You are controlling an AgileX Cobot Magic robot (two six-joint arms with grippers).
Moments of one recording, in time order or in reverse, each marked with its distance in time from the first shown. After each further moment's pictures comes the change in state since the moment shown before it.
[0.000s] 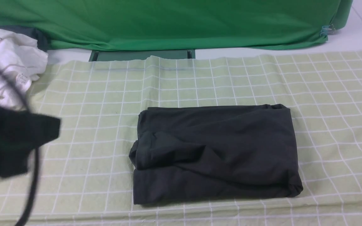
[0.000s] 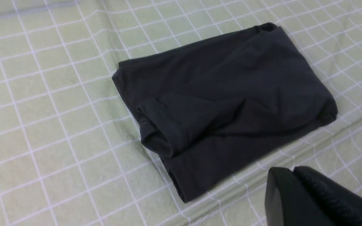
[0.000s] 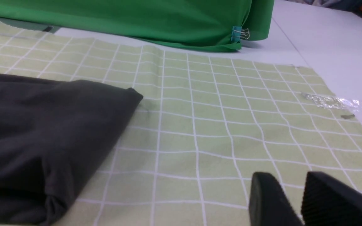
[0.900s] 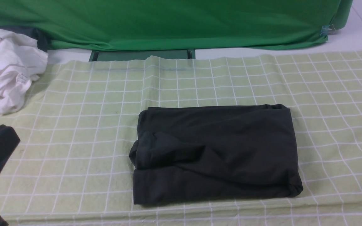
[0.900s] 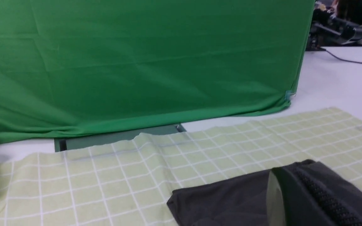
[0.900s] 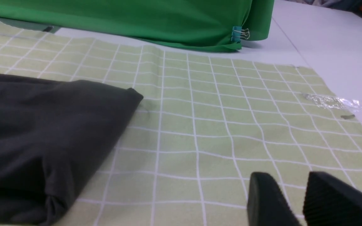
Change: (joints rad) right arm 0.000 0.000 0.000 0.000 0.000 0.000; left arm 0.000 -0.437 0.541 0.084 -0.677 0.023
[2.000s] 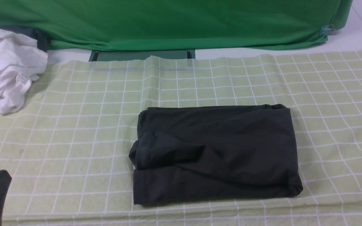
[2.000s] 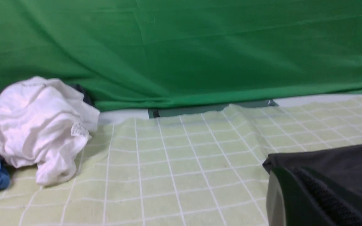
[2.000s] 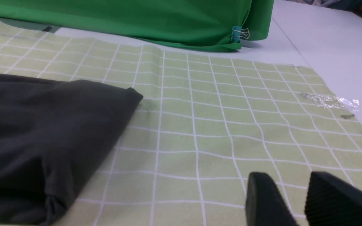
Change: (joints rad) right arm 0.000 0.000 0.000 0.000 0.000 0.000; left arm 0.189 -0.254 0.380 0.237 -0.156 -0.134
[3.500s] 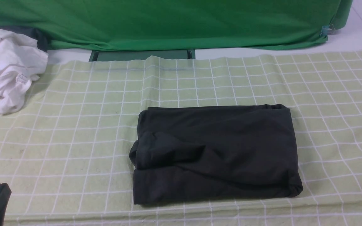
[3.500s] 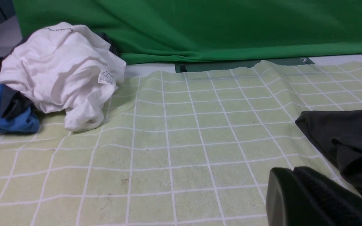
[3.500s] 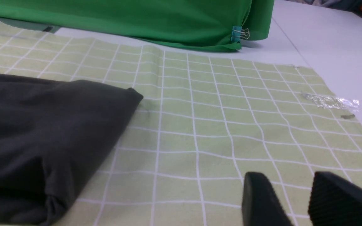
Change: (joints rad) right arm 0.000 0.000 0.000 0.000 0.000 0.000; left arm 0.093 -0.001 0.017 -0.024 0.085 0.038
